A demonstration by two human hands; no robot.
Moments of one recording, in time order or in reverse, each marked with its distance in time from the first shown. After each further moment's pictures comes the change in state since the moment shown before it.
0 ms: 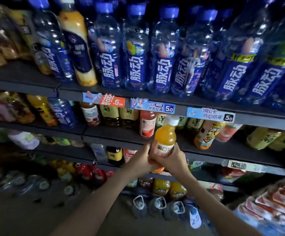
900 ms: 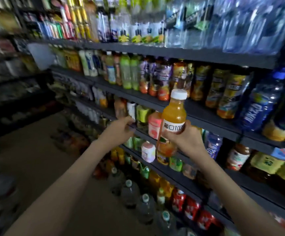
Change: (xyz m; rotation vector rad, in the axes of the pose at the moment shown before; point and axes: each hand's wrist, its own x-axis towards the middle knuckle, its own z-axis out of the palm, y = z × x) left_hand -0.303 -0.090 -0.540 0.481 0.620 -0.242; right_hand -0.125 -0.401 0.327 0.050 -0.304 -0.611
